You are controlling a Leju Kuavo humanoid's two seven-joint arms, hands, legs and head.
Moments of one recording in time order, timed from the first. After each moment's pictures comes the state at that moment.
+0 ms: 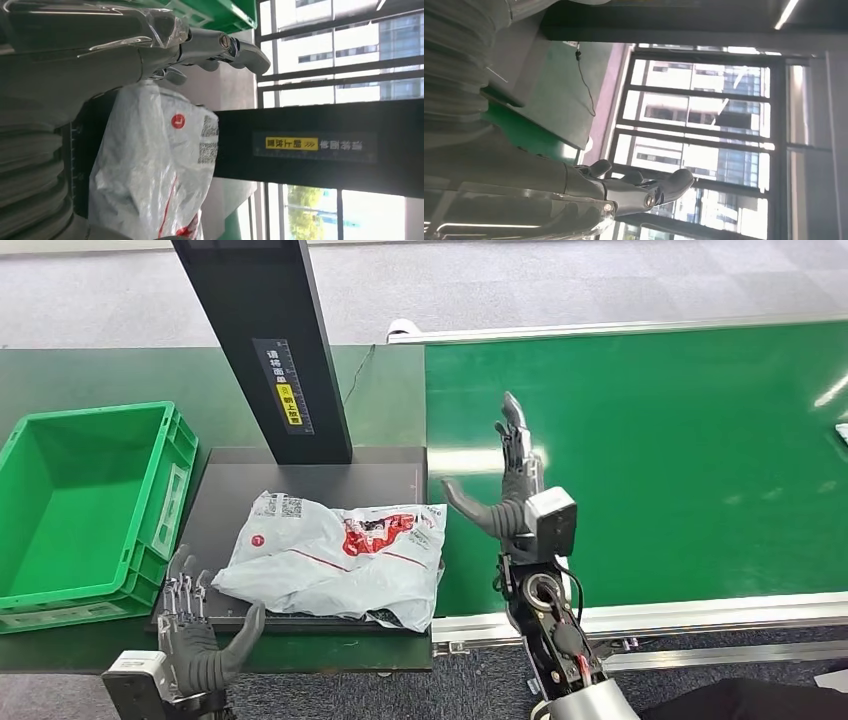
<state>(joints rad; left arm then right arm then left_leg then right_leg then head) 0.18 -0.20 -0.14 -1.46 -0.13 0.23 -0.59 -0.36 0.12 0.23 -0.98 0.01 -0.11 -0.66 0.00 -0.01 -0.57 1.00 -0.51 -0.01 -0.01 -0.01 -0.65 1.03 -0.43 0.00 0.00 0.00</state>
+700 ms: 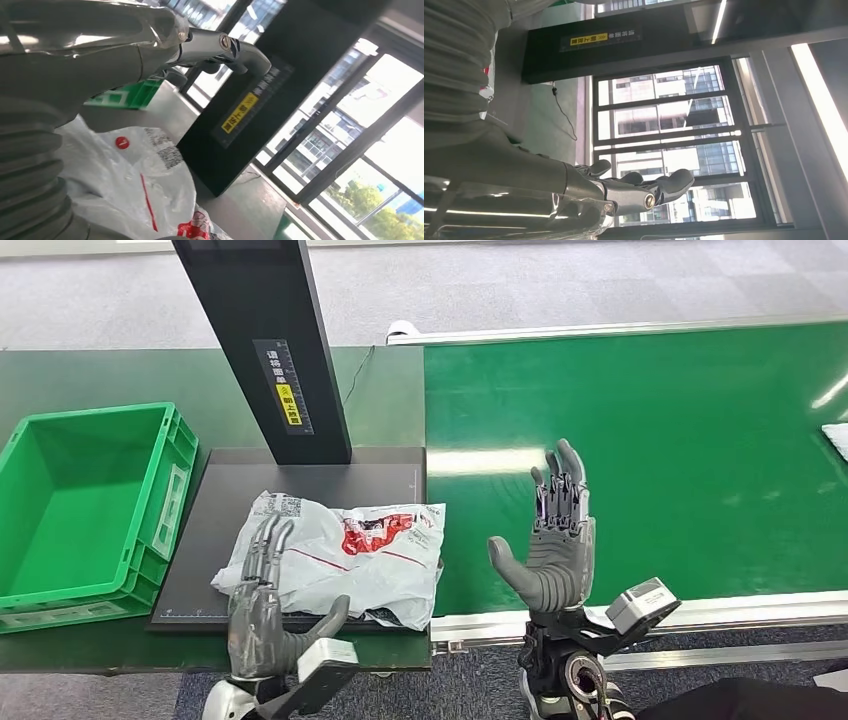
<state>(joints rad) 0.06 -0.18 -0.44 -1.42 -1.09 0.55 -0.22 -0.02 0.22 0.13 -1.41 -0.07 0.07 -0.62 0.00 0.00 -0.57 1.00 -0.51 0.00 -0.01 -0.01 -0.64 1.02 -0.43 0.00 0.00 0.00</state>
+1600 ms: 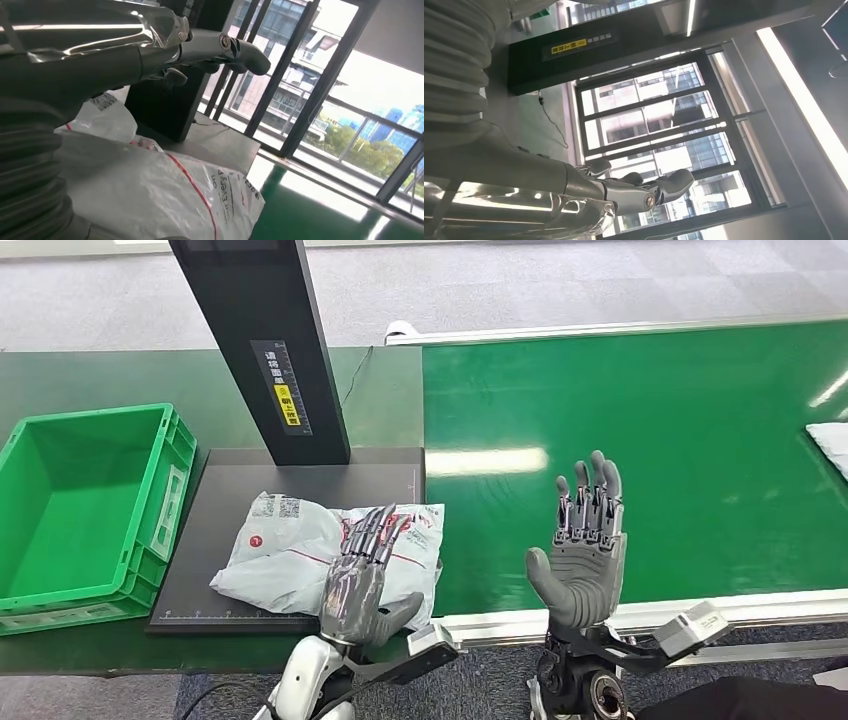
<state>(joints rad) -0.23 -0.20 -0.64 -0.99 -1.20 0.56 -0.11 0.06 0.29 0.03 -1.49 -0.17 0.20 -0.61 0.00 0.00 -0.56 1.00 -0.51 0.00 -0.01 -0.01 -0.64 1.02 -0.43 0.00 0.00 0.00</state>
